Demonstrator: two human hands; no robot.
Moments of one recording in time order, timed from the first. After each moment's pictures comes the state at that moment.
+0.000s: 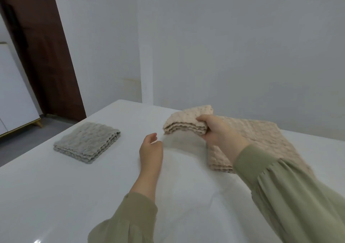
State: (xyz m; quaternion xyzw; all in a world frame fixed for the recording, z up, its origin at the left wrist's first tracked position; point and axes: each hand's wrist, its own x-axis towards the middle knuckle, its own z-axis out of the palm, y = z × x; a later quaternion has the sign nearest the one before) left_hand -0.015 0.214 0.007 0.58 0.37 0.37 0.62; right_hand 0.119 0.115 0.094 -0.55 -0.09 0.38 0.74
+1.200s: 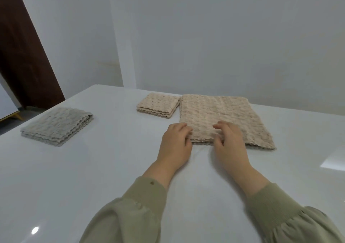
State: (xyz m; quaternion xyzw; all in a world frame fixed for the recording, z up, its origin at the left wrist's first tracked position) left_hand 0.023 0.093 0.000 0.92 0.11 0.29 0.24; right_hand 0.102 -0.051 0.009 -0.84 -0.33 -0.18 0.38
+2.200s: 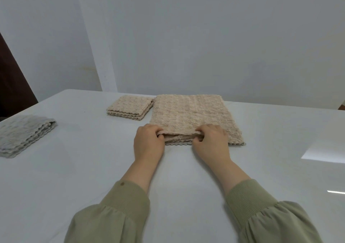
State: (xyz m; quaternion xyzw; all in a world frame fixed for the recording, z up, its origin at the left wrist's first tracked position) left_hand 0.058 0.072 -0.002 0.87 0.28 0.32 0.26; right_hand 0.145 -0.076 -0.004 -0.92 -0.25 -0.18 0.26
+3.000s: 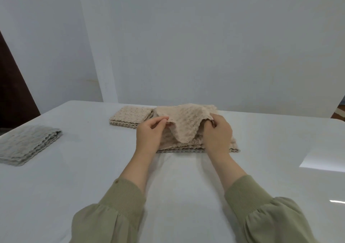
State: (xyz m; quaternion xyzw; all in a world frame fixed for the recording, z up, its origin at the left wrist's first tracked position) left_hand 0.049 0.061 0.051 0.68 0.19 0.37 0.60; right_hand 0.129 -0.078 0.052 -0.76 -0.18 -0.20 0.59
